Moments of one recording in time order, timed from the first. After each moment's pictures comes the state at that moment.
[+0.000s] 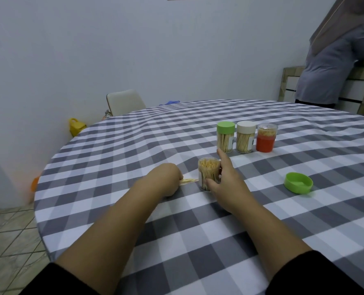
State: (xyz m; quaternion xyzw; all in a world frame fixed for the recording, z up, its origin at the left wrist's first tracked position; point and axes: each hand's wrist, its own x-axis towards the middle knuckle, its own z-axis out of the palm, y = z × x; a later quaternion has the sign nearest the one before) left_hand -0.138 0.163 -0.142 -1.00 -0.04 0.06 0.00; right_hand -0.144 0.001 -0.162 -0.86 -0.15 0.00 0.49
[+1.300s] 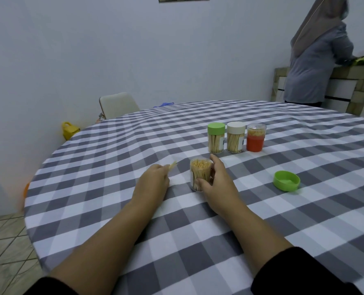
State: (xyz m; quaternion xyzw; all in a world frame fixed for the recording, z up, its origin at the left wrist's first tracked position) left_hand -0.147 0.174 -0.180 -0.95 -0.01 -0.26 -0.13; right_hand -0.148 0.000 -0.171 -0.83 -0.13 -0.02 0.54
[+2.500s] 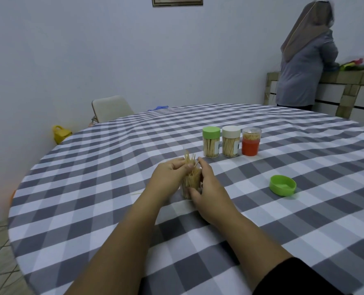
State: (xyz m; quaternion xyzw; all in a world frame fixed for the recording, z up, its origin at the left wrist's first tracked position) left_hand -0.146 0.127 -0.143 -0.81 -0.01 -0.10 -0.58; right_hand -0.152 0.006 -0.168 -0.85 -0.19 -0.03 0.49
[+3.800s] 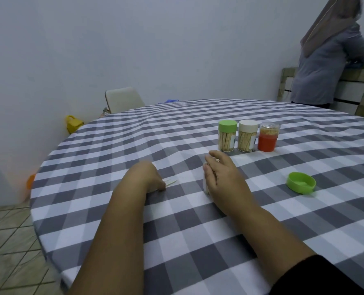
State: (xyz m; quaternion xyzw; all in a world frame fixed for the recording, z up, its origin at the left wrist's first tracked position) left_hand -0.159 0.201 -0.135 -0.96 -0.20 0.05 -0.18; right_hand -0.151 0.009 -0.165 -0.88 -0.25 -0.18 0.36
